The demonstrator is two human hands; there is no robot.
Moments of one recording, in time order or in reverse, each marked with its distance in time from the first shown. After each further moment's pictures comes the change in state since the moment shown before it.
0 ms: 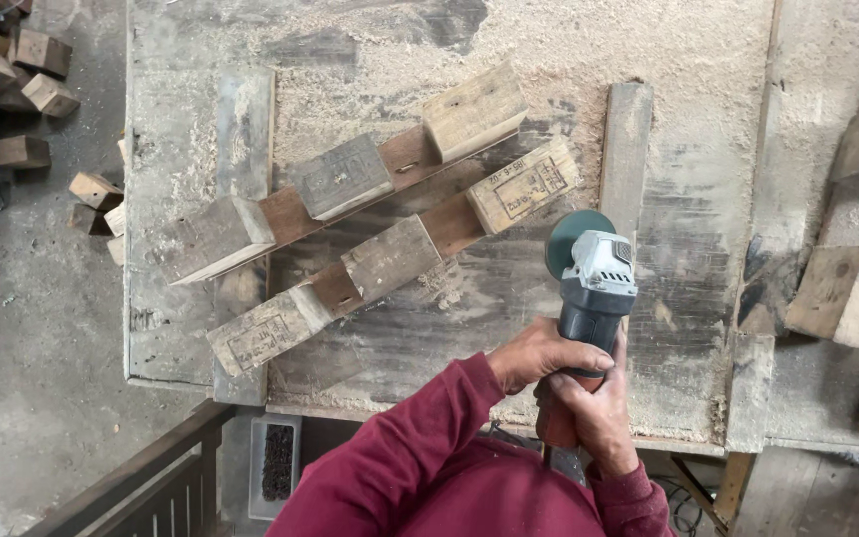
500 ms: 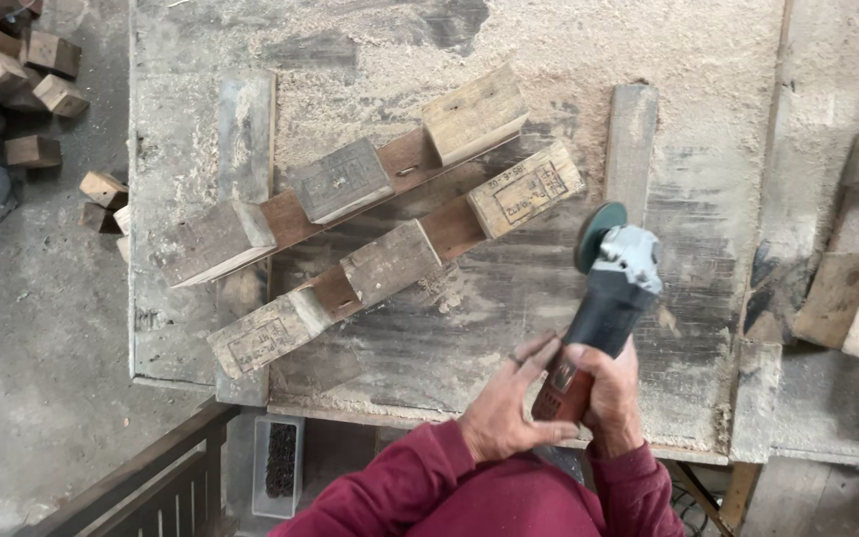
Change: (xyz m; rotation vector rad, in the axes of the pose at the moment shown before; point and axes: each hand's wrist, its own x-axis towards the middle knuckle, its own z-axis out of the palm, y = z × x) left_hand -0.063 -0.032 0.011 0.739 0.217 0.372; right_hand 0.044 0.011 -0.015 0.197 -0.010 0.043
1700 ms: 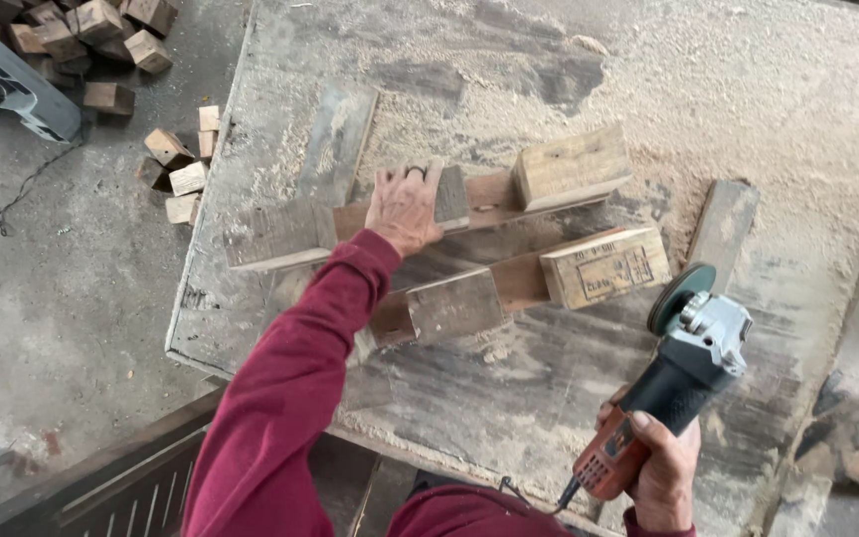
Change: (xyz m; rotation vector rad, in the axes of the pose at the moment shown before) left_hand 0.117 -0.082 -0.315 1.312 0.271 -0.341; right_hand 0.020 -0.027 0.030 -0.016 -0.014 0.021
